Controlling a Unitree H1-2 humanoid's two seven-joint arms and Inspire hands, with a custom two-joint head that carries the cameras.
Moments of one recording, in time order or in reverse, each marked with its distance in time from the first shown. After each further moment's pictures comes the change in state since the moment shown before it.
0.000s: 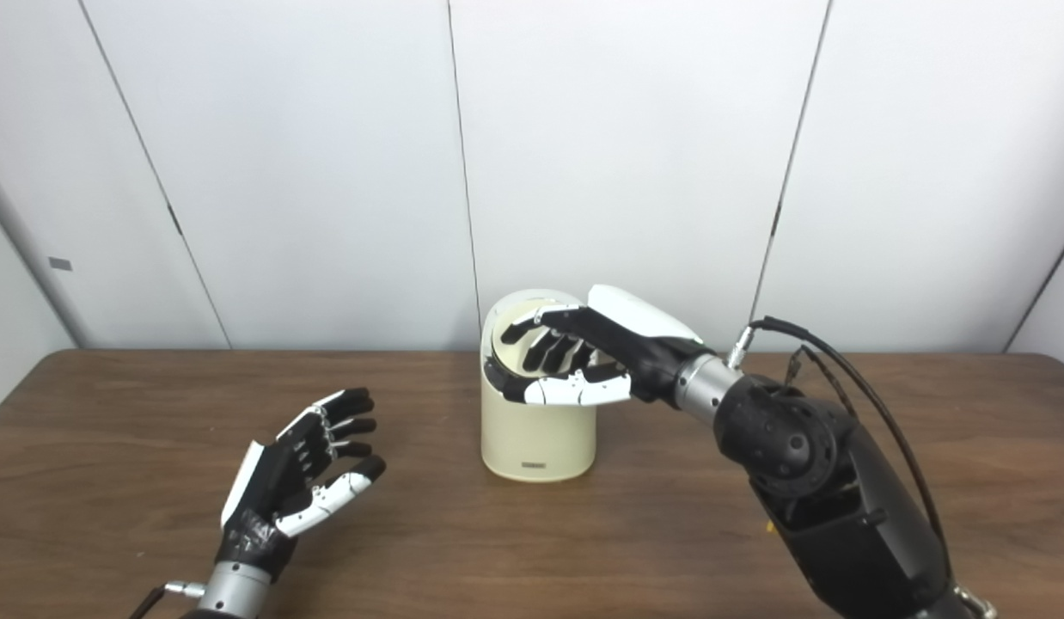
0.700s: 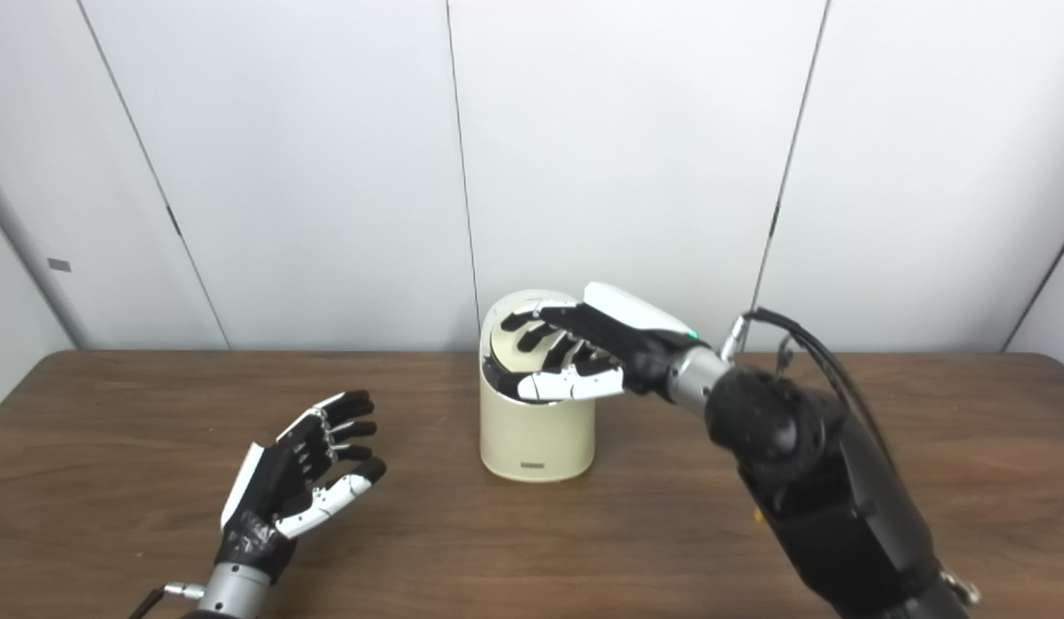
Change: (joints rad) left arm 0.005 0.001 0.000 -0.004 -0.005 0.019 -0.002; right arm -0.074 0.063 -0.041 0.015 -0.090 0.152 0.194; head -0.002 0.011
